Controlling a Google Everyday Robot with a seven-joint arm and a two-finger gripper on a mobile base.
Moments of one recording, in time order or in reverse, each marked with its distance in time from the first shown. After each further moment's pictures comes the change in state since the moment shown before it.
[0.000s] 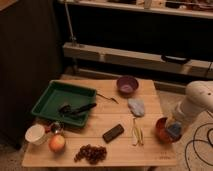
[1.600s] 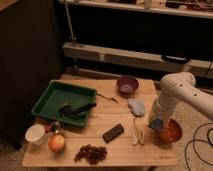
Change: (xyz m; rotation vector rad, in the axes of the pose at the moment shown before) arm -0.020 -0.078 0.012 -0.033 -0.041 -0.200
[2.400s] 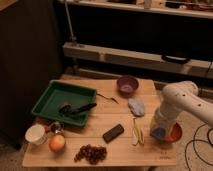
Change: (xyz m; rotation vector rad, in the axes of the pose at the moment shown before) arm -0.028 0.019 0.018 -0.008 -0.023 0.021
